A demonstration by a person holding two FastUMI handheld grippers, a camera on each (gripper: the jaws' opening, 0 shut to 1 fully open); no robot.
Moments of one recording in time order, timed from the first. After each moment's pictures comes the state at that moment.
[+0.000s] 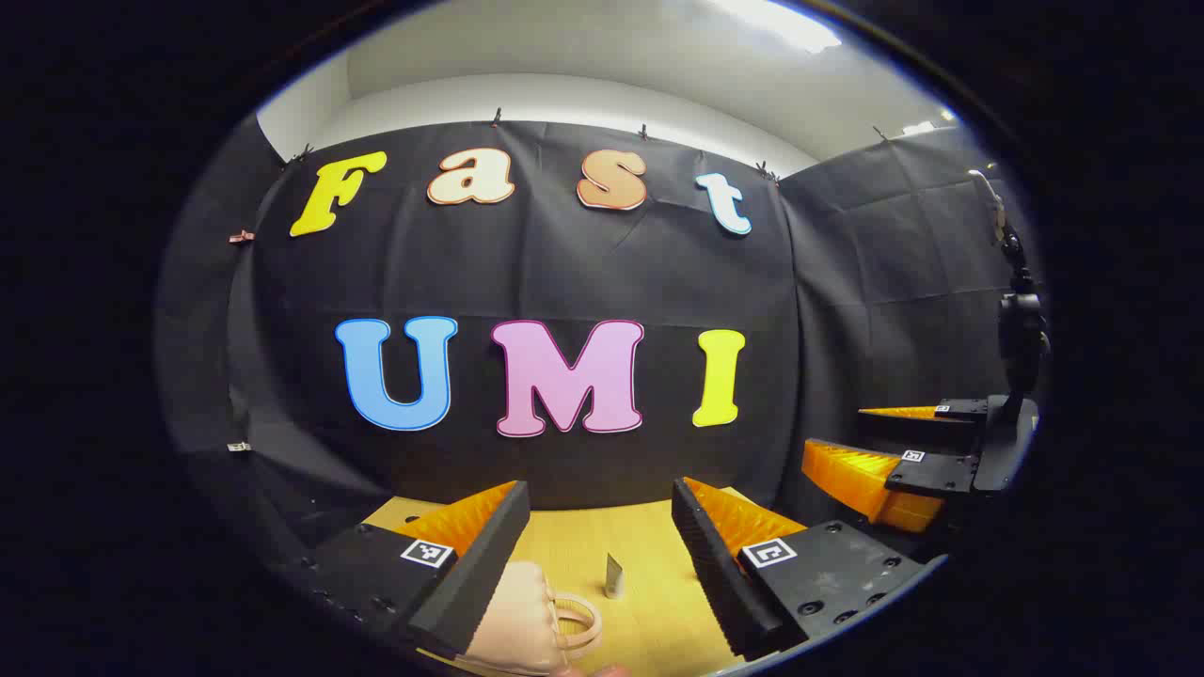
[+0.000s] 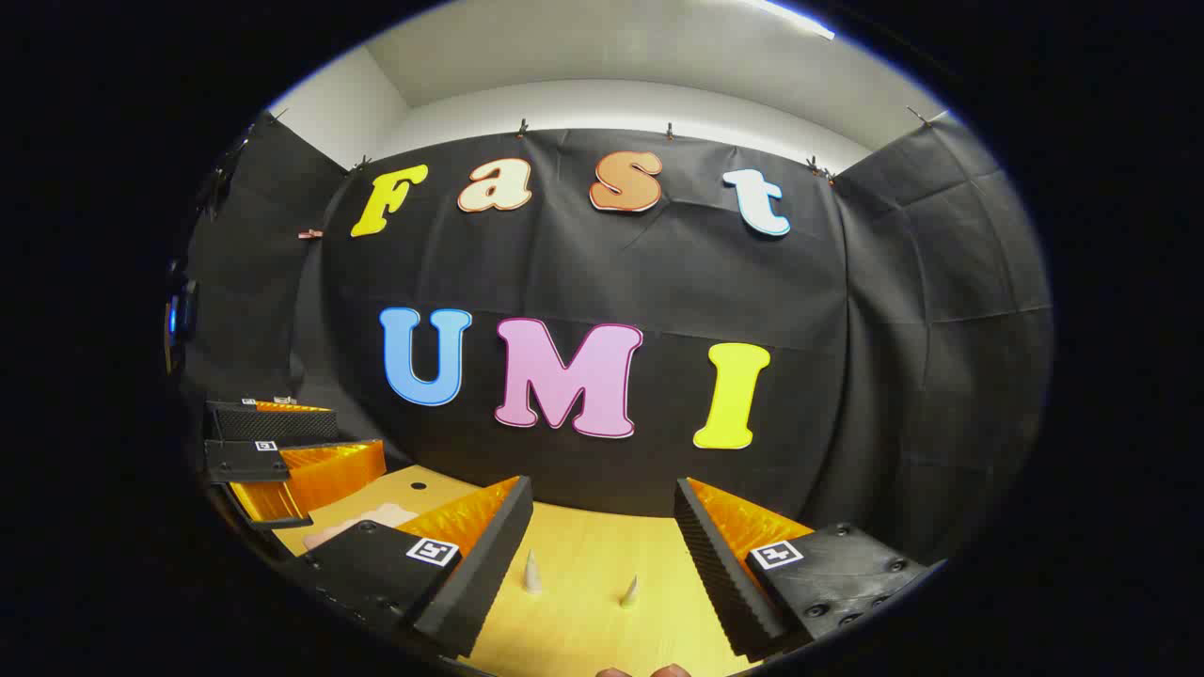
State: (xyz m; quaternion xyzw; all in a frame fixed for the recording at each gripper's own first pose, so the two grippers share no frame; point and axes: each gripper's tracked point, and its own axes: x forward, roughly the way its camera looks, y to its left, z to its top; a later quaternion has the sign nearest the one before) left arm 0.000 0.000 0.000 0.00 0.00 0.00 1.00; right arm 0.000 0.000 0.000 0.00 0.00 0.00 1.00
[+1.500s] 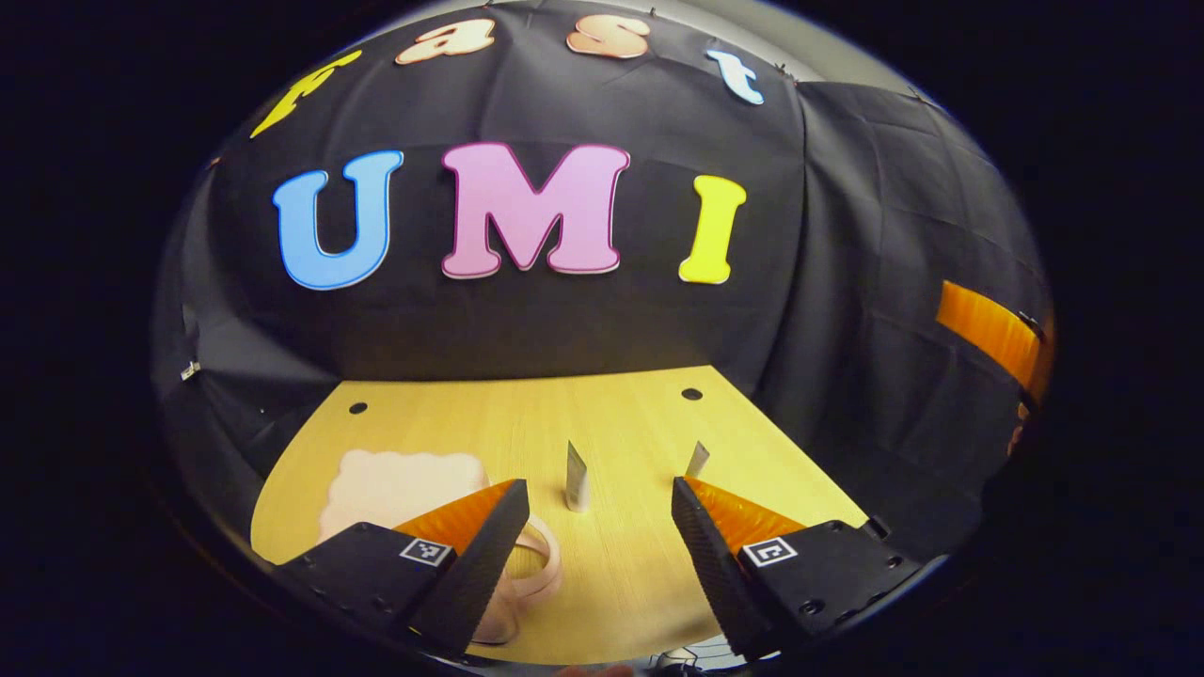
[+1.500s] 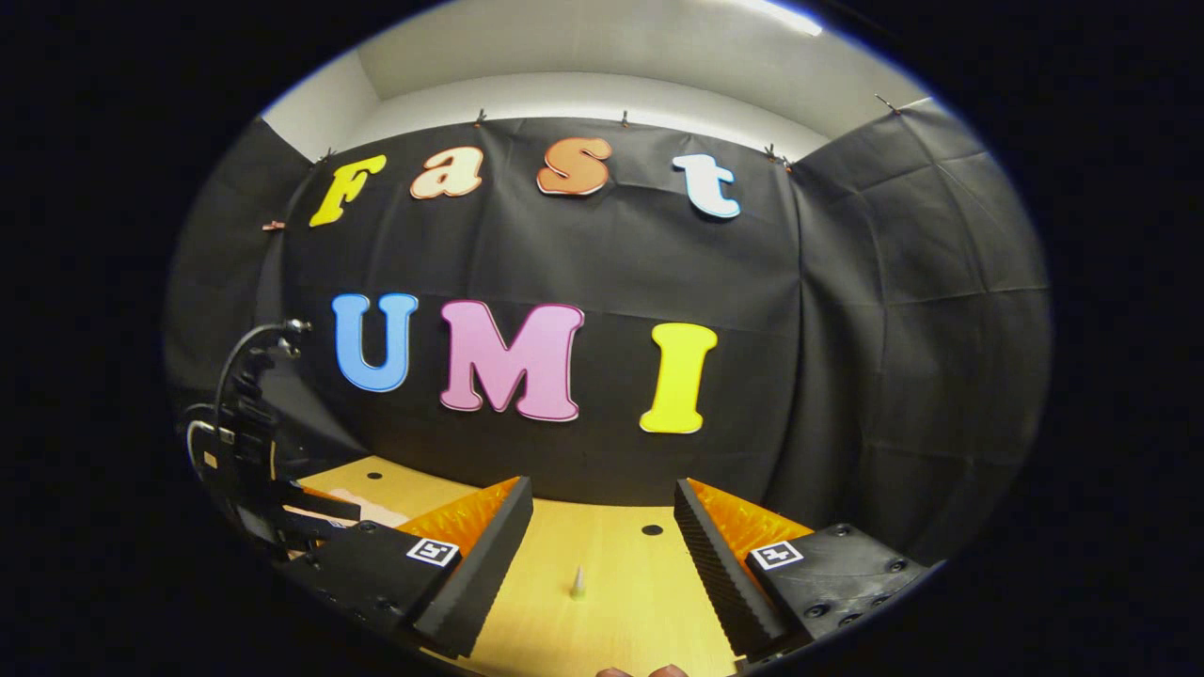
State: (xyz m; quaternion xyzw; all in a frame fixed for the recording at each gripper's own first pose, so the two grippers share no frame) left arm 0.081 -0.024 -0.190 -0.04 0.27 -0.04 0.96; right arm 0.002 -0.086 -0.046 0.01 0.02 -0.07 1.00
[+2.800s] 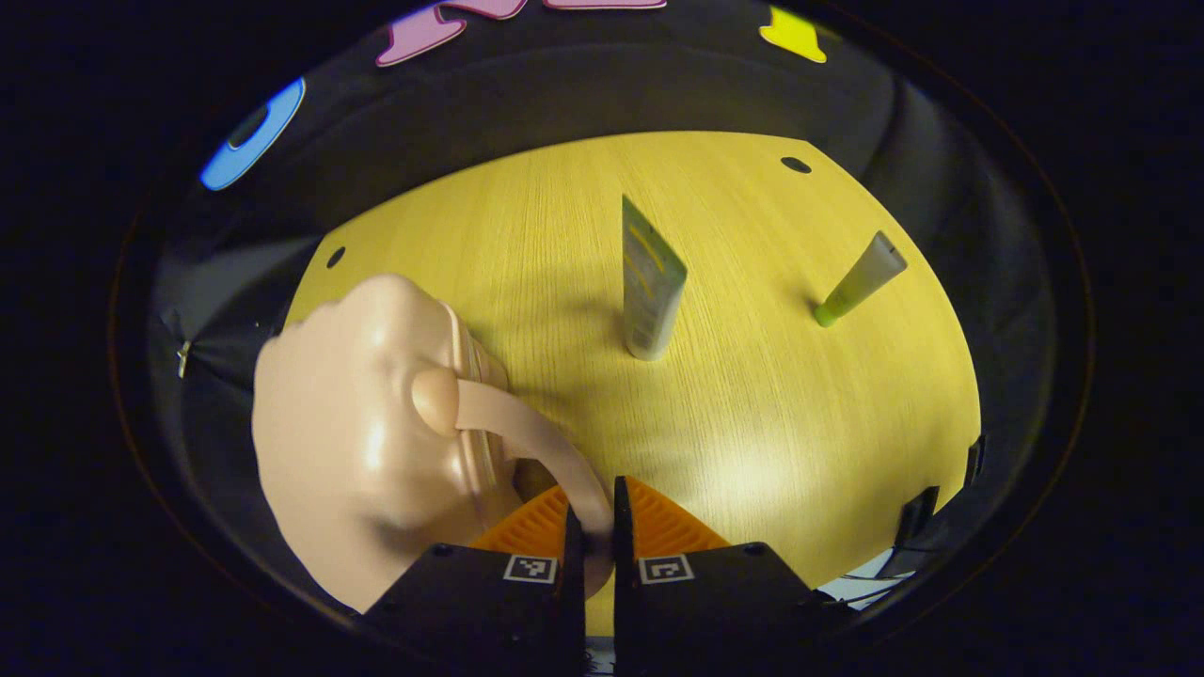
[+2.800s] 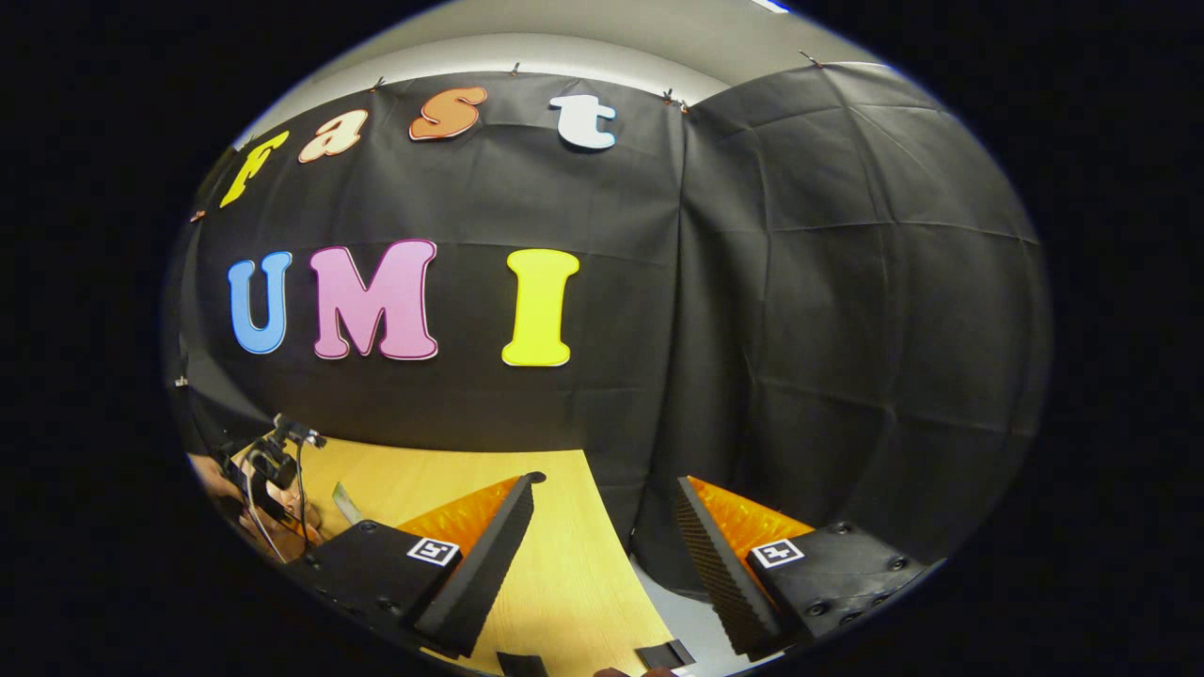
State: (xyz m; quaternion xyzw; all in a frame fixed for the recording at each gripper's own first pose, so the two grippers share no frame) left arm 0.118 0.020 -0.345 0.02 0.57 0.03 0.82; right arm -0.021 -0.235 -0.115 0.03 0.10 -0.18 0.98
